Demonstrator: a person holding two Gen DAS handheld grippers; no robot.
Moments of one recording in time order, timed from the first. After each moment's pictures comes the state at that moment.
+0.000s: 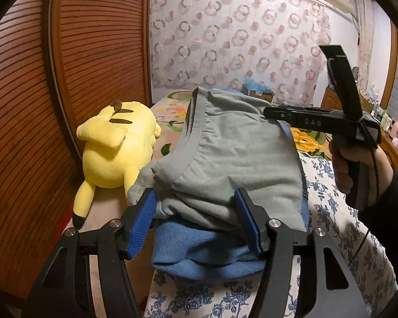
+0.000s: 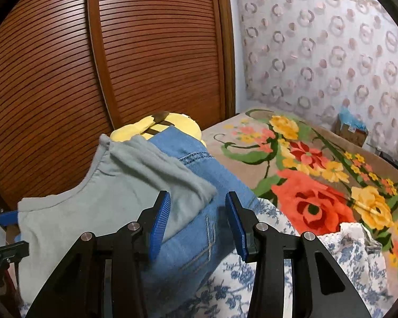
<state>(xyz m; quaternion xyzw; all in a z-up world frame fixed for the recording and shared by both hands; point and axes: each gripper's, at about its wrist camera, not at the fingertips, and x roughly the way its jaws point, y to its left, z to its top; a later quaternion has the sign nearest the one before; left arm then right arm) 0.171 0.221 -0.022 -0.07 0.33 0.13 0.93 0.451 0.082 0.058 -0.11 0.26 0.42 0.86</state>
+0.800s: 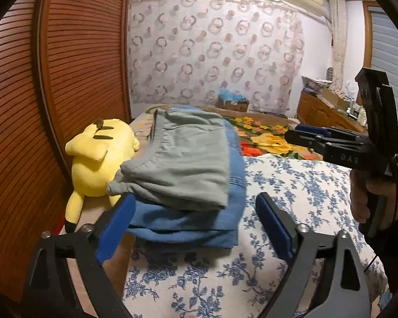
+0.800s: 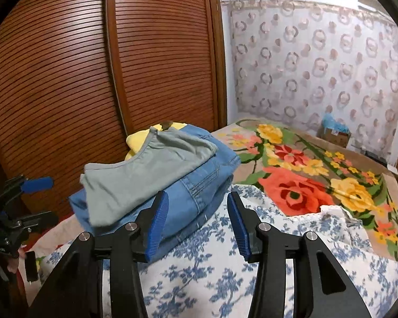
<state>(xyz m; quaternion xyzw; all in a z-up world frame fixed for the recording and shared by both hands) 0.121 0.169 0.014 -0.06 0.29 0.07 0.95 0.306 -0.026 0.085 -0.08 0.22 0.40 0.88</state>
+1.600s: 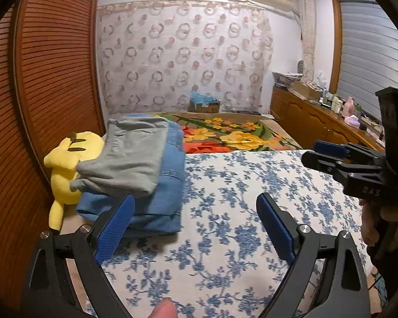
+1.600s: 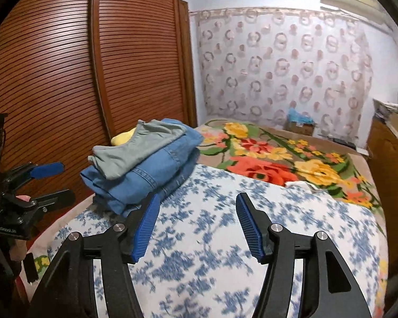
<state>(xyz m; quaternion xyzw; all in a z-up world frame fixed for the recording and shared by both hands) 0.094 0.089 0.027 -0.03 0.28 0.01 0.96 0.166 -0.124 0.086 -0.06 0.21 0.32 0.92</state>
